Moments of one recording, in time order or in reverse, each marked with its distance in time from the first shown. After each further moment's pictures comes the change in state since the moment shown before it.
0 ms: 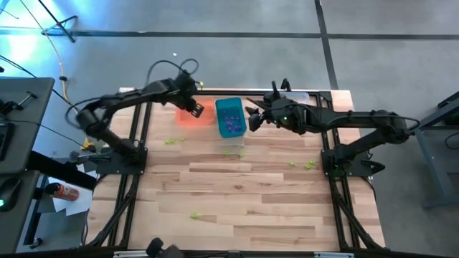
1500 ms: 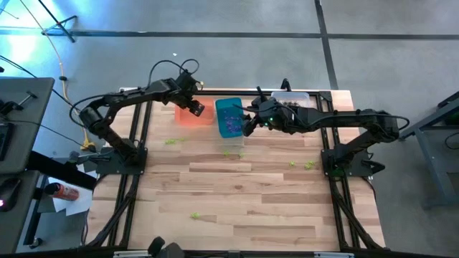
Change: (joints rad) left arm 0.020 0.053 0.000 0.032 -0.025 0.008; right arm -0.042 0.115 -0.001 0.014 -0.098 -0.075
